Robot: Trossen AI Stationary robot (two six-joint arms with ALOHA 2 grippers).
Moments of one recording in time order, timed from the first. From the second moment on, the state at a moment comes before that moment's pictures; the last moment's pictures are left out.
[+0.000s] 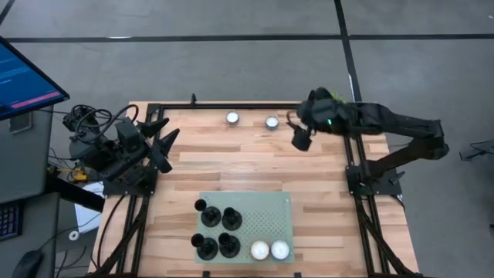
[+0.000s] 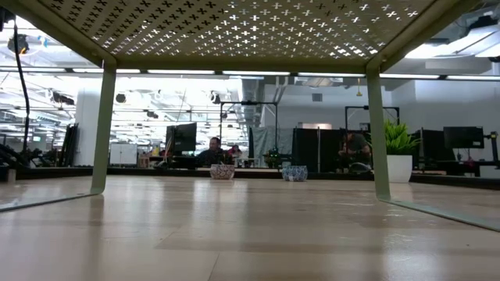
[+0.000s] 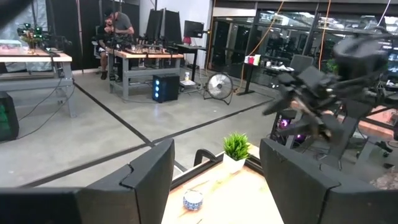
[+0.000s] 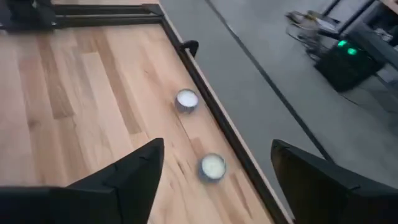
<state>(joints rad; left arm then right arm) -0.83 0.71 1.08 0.18 -1.56 0.25 -0.05 1.27 1.51 -0.92 0.52 0.01</state>
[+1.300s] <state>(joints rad) -0.20 0.82 1.08 0.10 -1.11 0.07 -0.77 1.25 1.51 -0.89 -0.29 -0.32</state>
